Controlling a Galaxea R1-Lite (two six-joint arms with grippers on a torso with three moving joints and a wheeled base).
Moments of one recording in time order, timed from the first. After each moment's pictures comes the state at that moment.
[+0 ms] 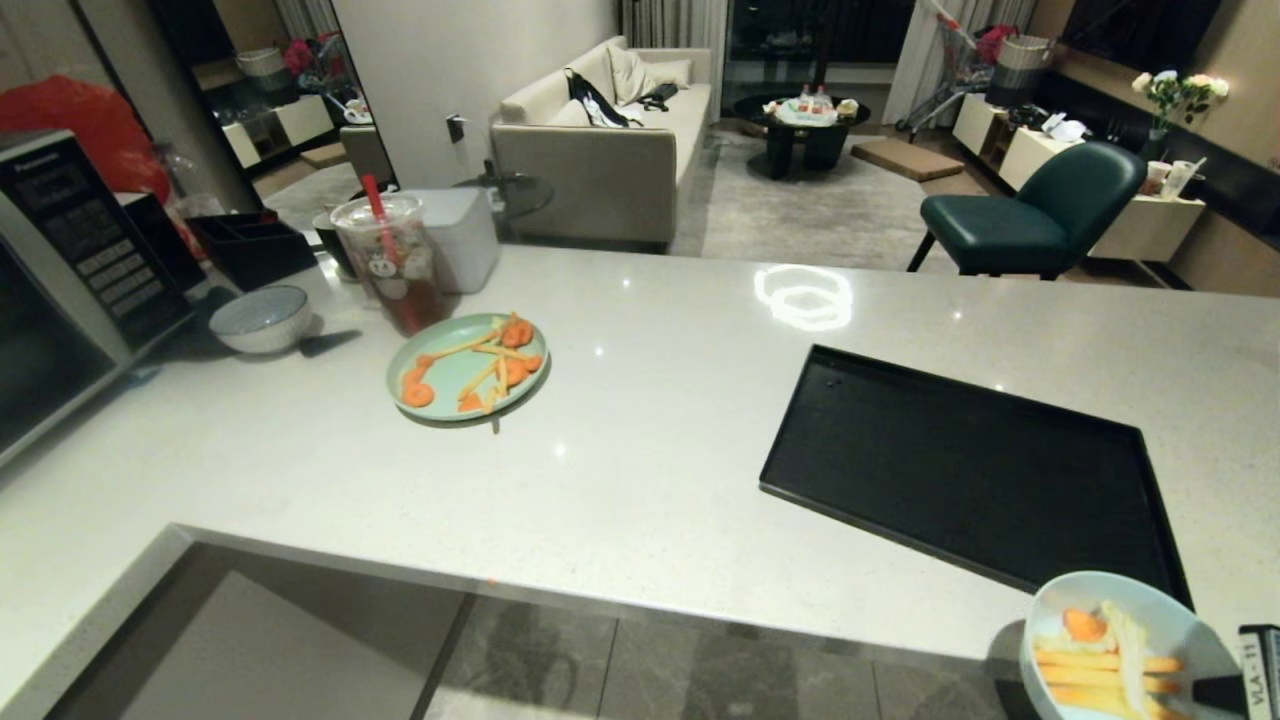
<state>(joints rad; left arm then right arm) 0.00 0.00 0.00 -0.01 0.02 -0.06 0.28 1.08 -0.69 0.59 -0.12 0.58</state>
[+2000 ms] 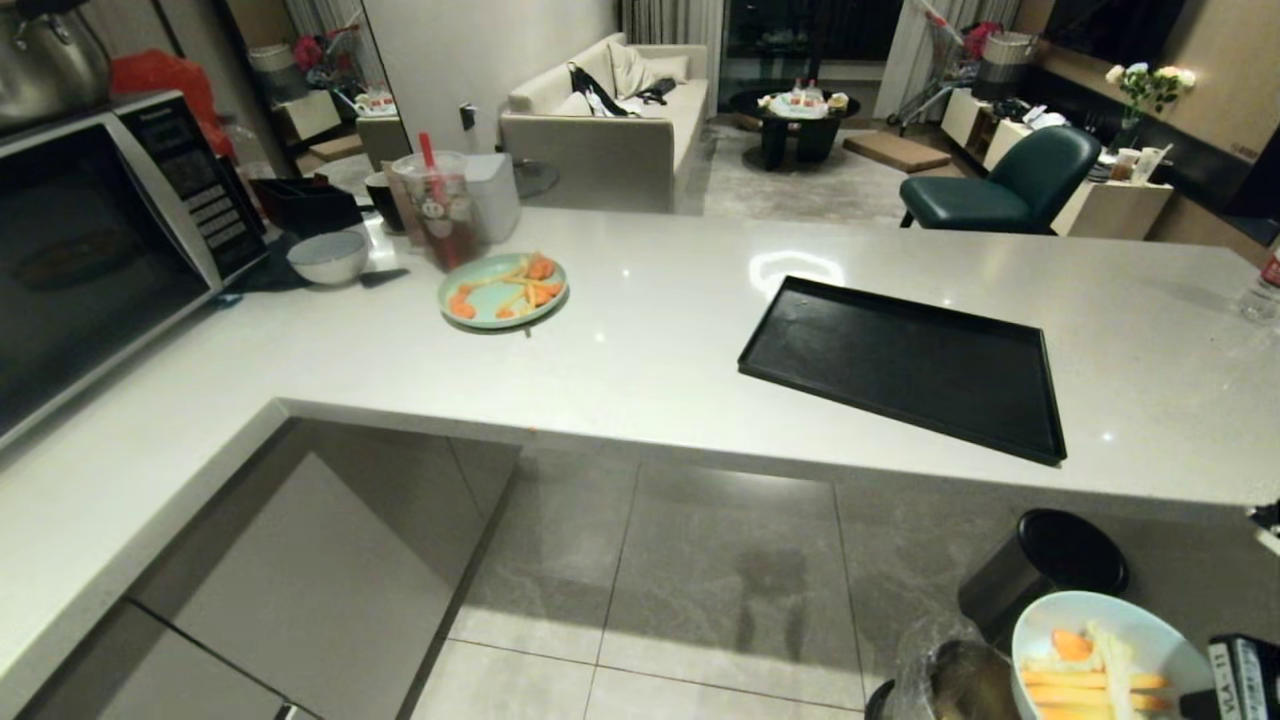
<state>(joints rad) 0.00 0.00 0.00 -0.01 0.02 -0.06 0.28 1.13 -0.67 0.59 -0.12 0.57</state>
